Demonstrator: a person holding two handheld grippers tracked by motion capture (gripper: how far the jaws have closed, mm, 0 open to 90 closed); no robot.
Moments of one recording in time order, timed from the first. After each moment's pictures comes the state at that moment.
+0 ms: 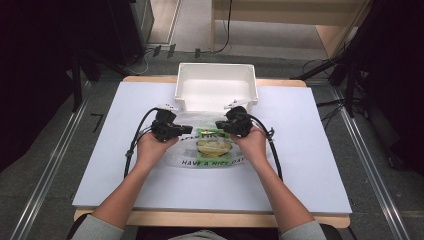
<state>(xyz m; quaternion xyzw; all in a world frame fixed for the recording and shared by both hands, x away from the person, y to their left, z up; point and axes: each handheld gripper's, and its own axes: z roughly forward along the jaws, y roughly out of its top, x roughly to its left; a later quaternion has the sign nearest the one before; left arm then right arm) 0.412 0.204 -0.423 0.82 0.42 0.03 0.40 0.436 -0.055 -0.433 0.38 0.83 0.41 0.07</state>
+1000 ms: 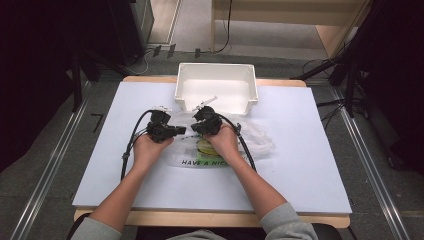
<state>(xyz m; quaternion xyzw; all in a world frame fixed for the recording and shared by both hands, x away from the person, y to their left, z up) 0.420 0.219 -0.442 0.80 0.46 0.04 0.38 0.459 0.033 -0.455 0.34 0.87 0.36 0.05</state>
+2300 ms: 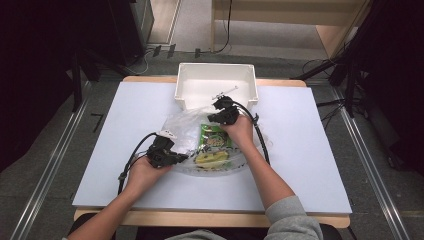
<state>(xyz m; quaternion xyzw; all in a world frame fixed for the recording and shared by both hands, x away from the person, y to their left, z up) 0.350 0.211 -0.454 0.85 0.40 -0.02 0.34 0.499 -0.021 -0.457 0.39 0.85 0.36 0.04</state>
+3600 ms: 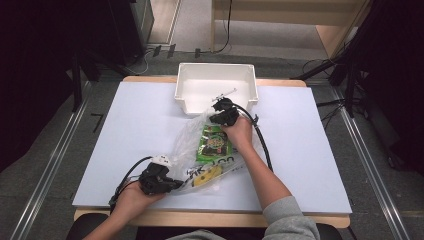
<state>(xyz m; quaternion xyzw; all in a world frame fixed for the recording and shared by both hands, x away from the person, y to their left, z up) 0.279 0.219 -0.459 0.87 0.36 -0.06 0.33 0.499 -0.019 -0.465 0.40 0.85 0.34 0.07</state>
